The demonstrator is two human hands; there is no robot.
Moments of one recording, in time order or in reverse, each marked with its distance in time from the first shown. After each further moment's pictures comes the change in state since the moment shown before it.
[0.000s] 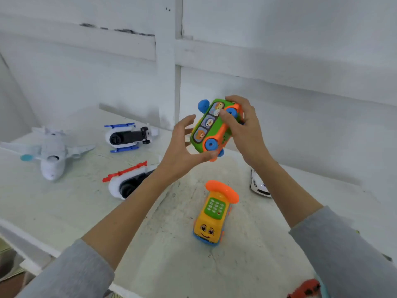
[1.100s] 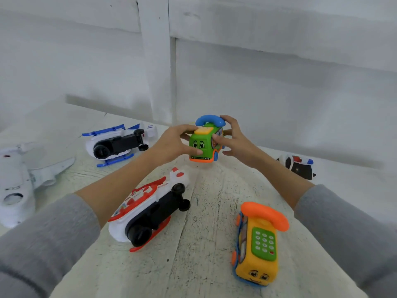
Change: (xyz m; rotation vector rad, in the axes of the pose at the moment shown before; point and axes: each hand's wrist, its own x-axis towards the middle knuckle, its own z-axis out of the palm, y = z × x) left_hand 0.118 -0.113 -0.065 0.224 -0.380 -0.229; right_hand 0.058 0.123 0.054 -0.081 -0.324 0.521
